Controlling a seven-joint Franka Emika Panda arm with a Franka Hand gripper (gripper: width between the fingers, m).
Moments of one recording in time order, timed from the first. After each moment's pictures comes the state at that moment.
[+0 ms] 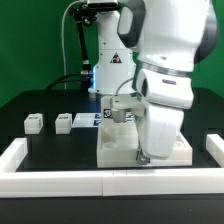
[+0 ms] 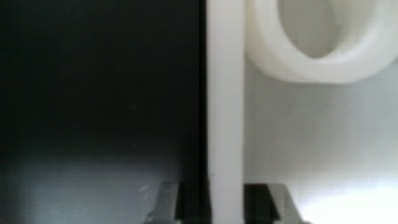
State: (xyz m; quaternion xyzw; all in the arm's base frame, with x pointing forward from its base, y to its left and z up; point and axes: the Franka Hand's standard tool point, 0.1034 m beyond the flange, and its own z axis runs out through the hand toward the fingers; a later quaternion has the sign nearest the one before) arm 0.574 0.014 0.007 0.70 0.70 -0.08 0.08
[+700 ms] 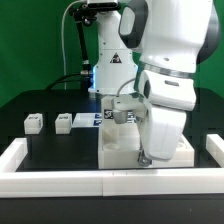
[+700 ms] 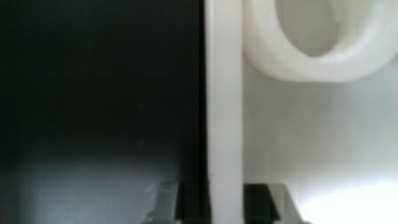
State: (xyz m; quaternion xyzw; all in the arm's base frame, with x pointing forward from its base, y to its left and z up) arm 0.578 0.020 0.008 0.70 0.70 -0.08 0.08
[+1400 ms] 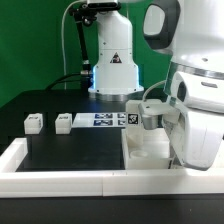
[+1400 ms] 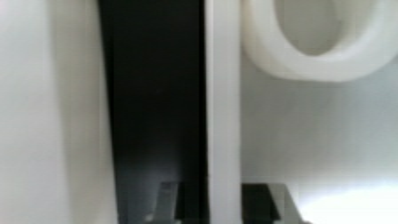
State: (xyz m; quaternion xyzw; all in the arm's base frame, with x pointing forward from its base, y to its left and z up) arm 0.615 0.058 0.009 0.71 0.69 -0.06 0.08
